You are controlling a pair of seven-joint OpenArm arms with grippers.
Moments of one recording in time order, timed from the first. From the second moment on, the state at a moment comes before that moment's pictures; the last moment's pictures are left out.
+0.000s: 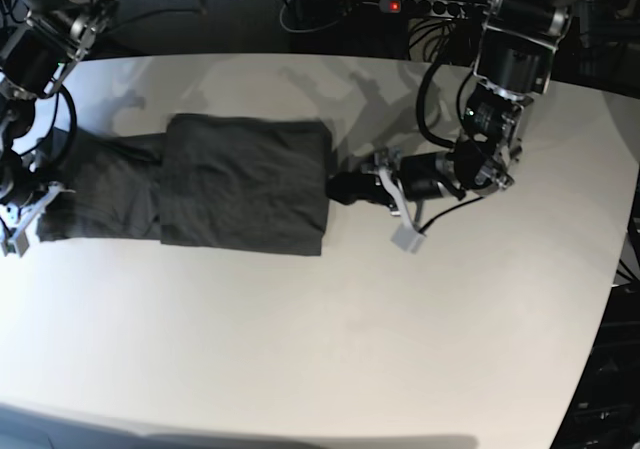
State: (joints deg) left arm -10.1 -11.9 13.2 56.7 -61.2 -36.6 49.0; right arm 9.1 19.1 39.3 77.3 13.2 40.6 -68.2
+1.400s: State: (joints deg) left arm -9.9 -12.0 13.2 58.6 -60.6 -35.8 51.3; right arm 5.5 3.1 19.5 105.8 13.8 40.7 -81.2
